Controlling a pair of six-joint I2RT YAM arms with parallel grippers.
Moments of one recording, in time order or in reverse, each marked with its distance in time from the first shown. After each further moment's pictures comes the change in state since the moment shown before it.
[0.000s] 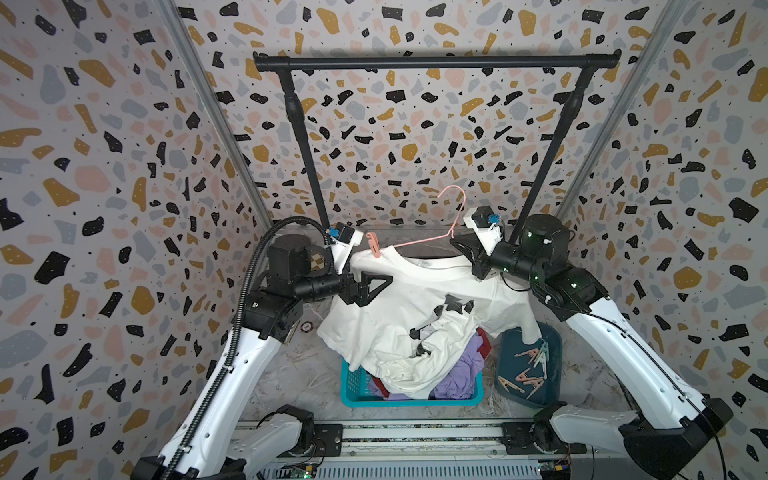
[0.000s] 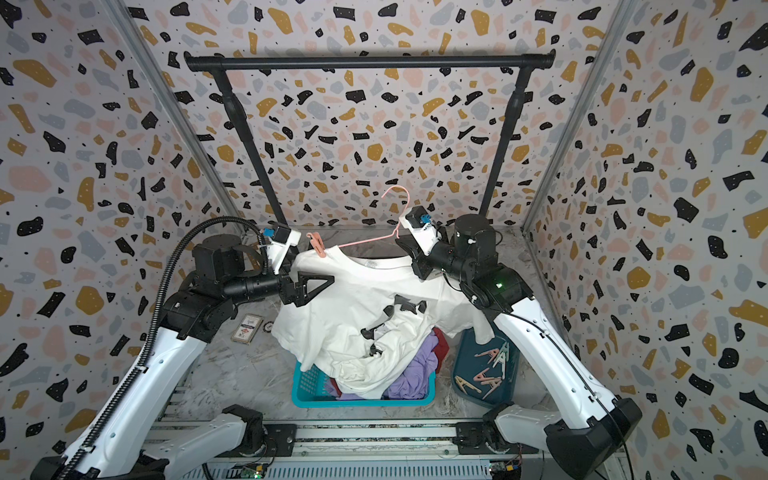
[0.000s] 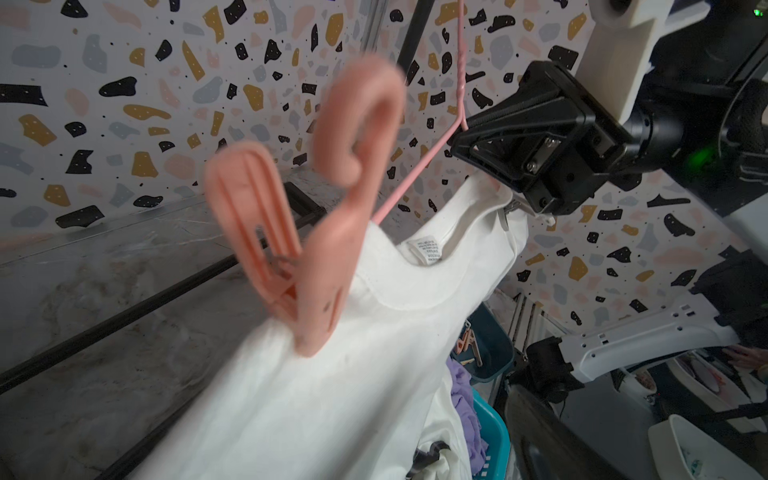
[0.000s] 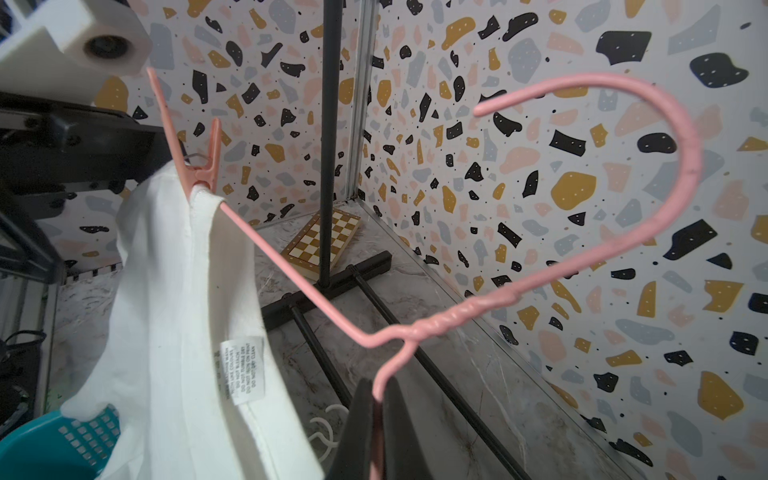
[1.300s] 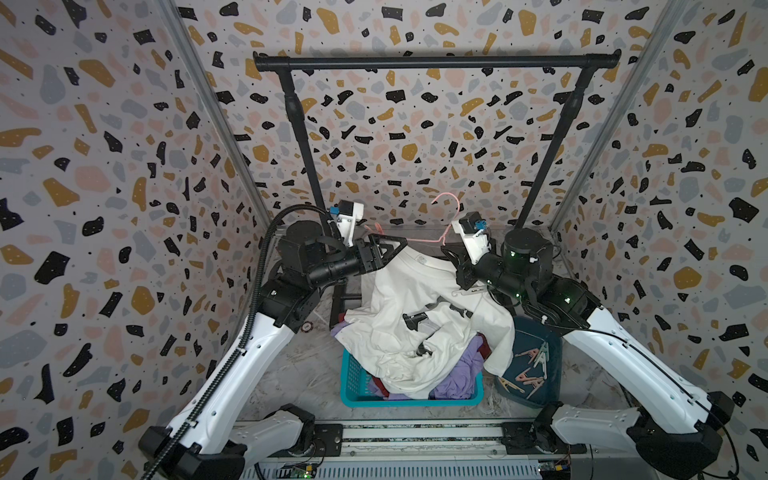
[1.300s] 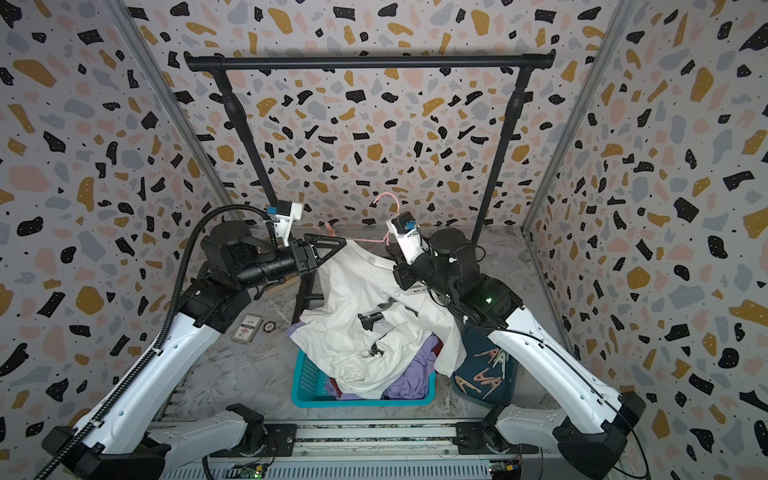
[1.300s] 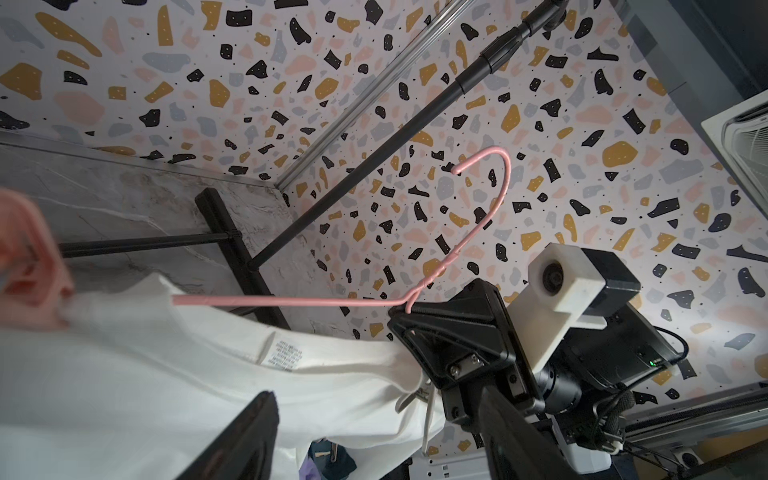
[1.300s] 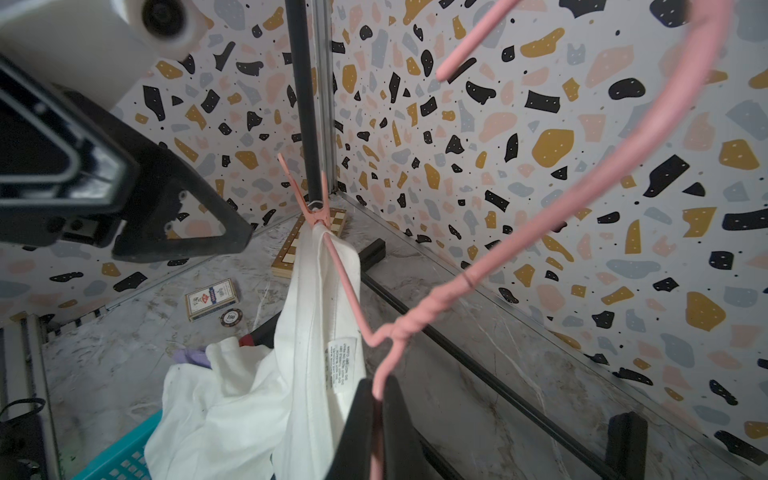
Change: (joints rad) left arm -0.124 0.099 0.037 0.335 -0.078 -0.682; right arm 0.222 -0.020 -0.003 -0.031 0.321 0.174
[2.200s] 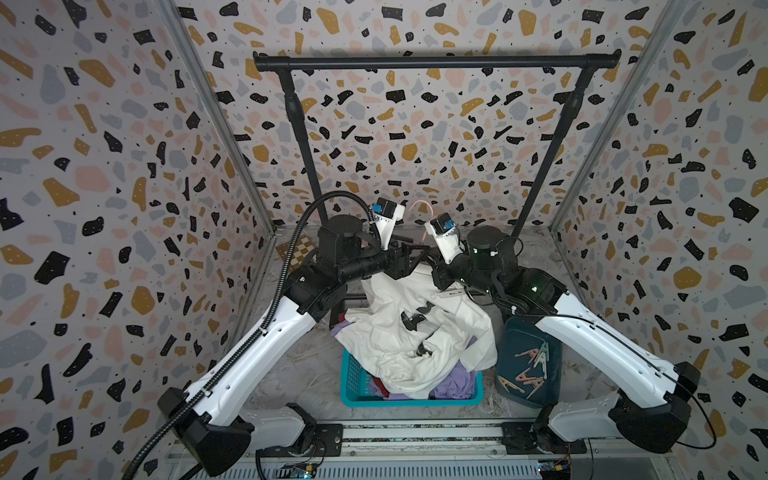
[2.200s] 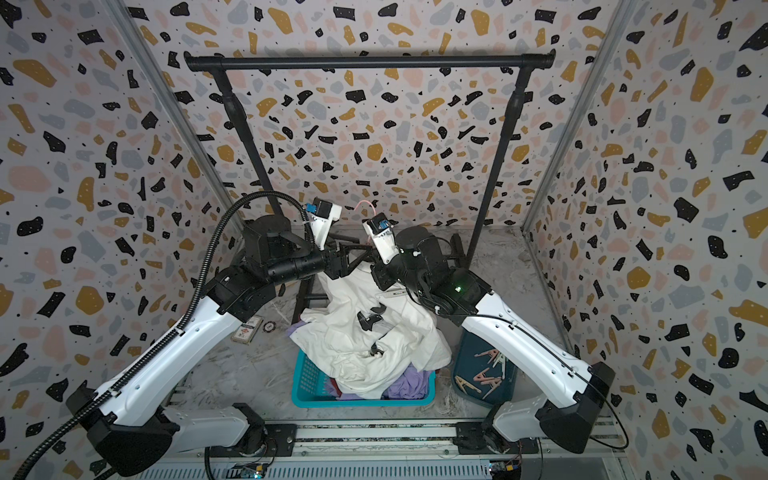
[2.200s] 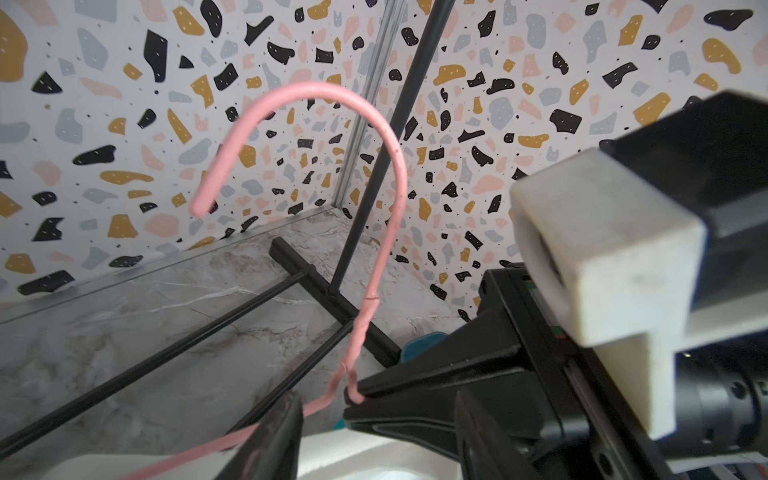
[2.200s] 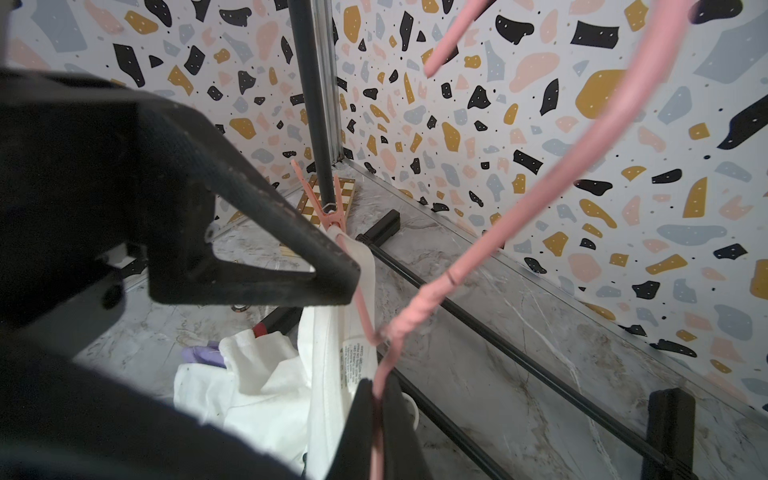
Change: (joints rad) left arm -0.197 0.127 0.139 -0.137 -0.283 0.600; right arm 0.073 0.154 0.103 -0.070 0.073 0.073
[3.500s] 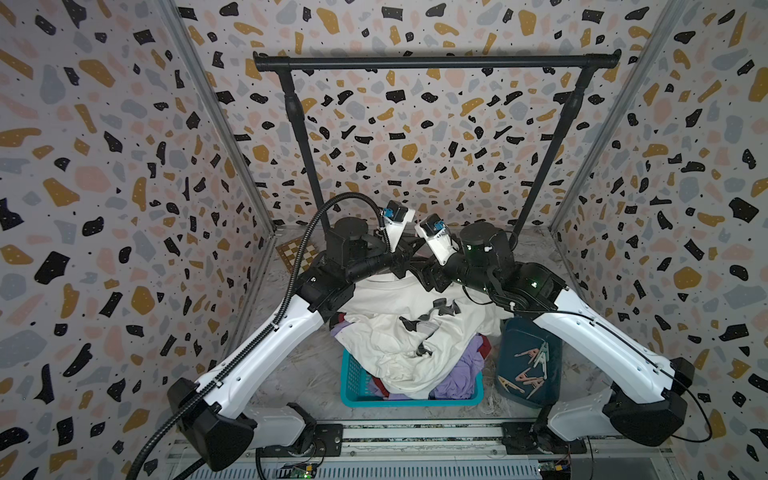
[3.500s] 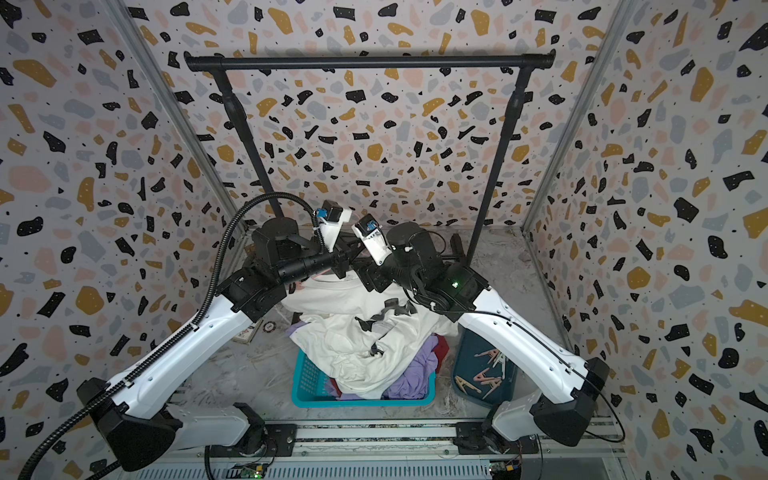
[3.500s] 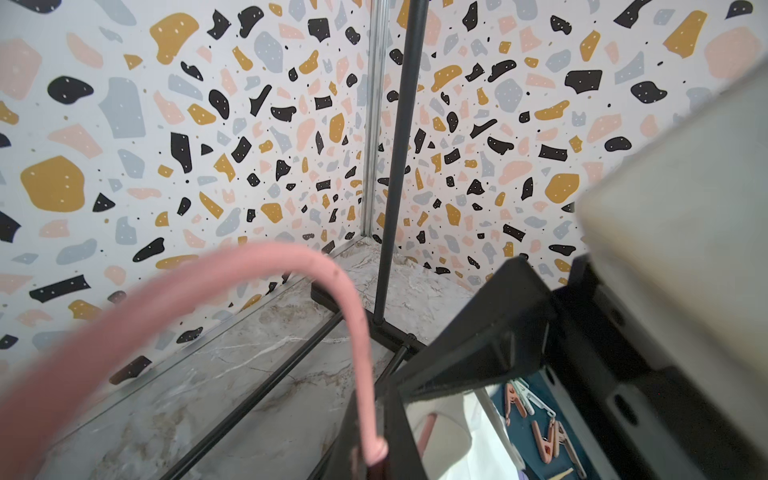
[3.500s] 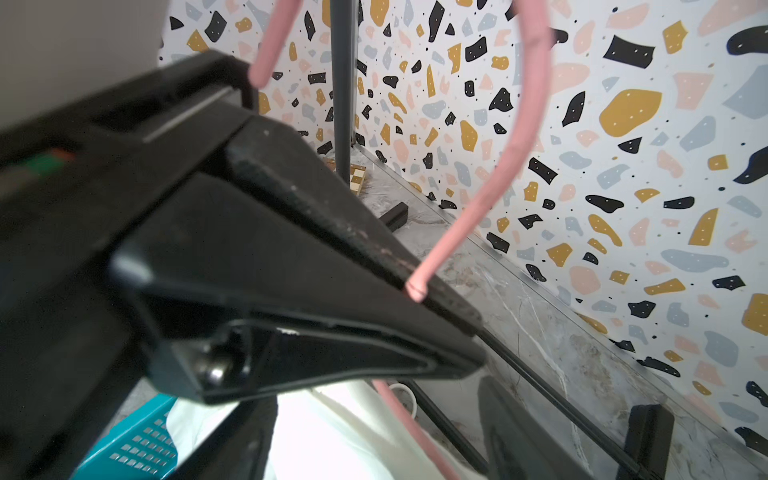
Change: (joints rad) left arm -0.009 0.019 -0.070 0.155 -0.029 0.234; right arm 0.019 0.038 0.119 -0.130 -0.012 -0.085
